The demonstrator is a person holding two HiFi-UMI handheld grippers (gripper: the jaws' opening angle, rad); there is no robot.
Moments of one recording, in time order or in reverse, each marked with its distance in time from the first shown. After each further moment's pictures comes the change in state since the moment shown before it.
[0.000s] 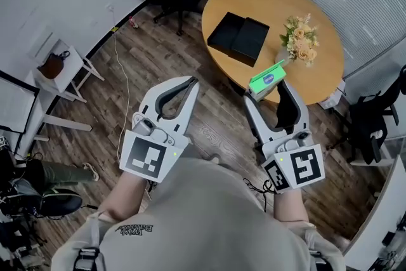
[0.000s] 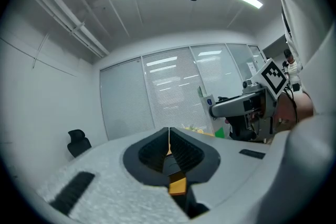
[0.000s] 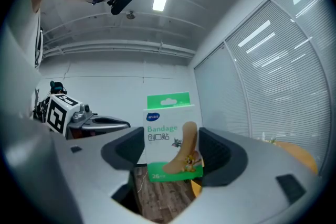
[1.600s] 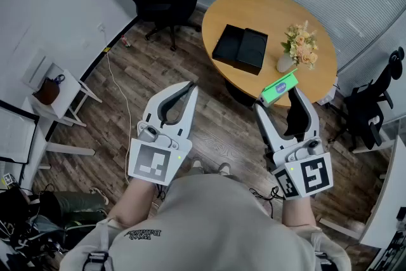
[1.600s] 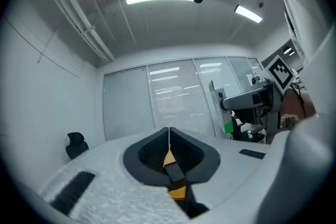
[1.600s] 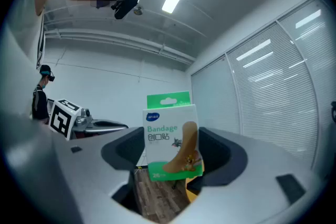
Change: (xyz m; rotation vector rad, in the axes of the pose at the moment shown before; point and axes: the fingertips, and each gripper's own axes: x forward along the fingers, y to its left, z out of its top) left arm -0.037 0.076 0.005 -0.036 -0.098 -0.028; right arm 0.020 0.059 0.037 -0.095 -0.030 -0.128
